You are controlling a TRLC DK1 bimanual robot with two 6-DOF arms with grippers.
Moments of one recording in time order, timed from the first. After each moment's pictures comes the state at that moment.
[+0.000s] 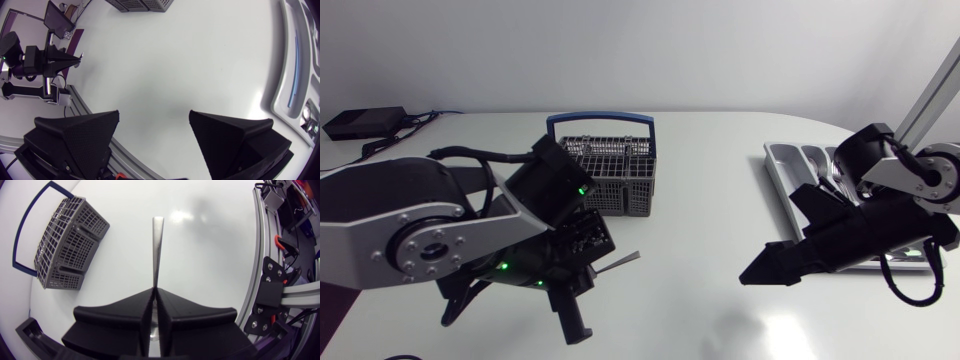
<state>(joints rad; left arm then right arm) -0.85 1.38 0.91 -0.66 -0.05 0.35 0.11 1.30 0.80 -0.91 -0.59 -0.21</state>
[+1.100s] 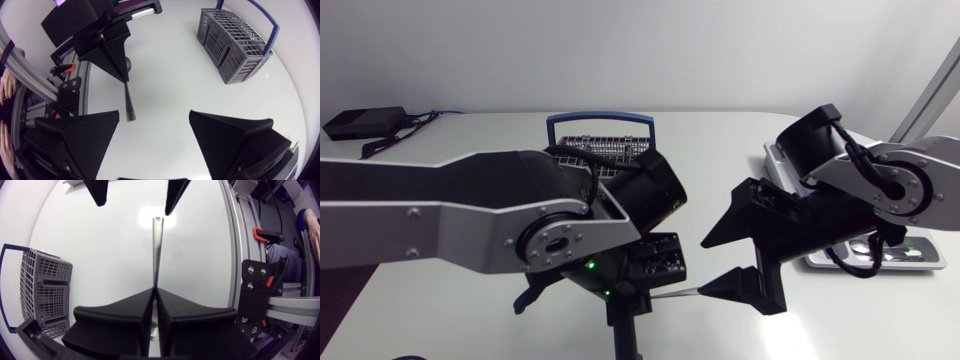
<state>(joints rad) -0.99 1.63 1.13 -0.72 0.07 0.48 0.40 1.30 0.82 -0.68 -0.59 -0.77</state>
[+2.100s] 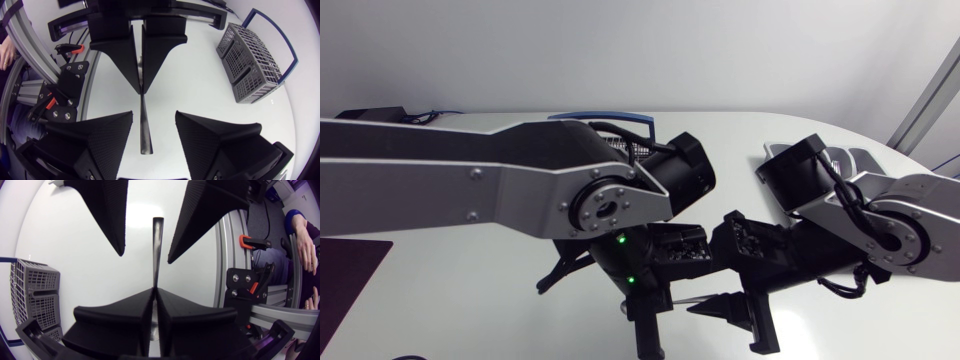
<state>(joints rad) -0.99 1.74 1.29 -0.86 0.17 0.47 0.54 1.25 0.71 -0.56 -0.54 -0.84</state>
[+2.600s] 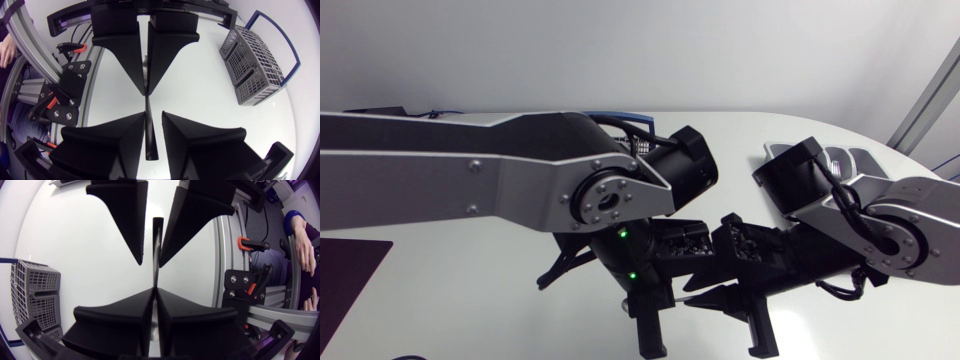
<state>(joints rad) -0.99 1.74 1.32 -0.88 0.18 0.47 0.56 1.25 0.70 -0.55 -0.54 -0.84</state>
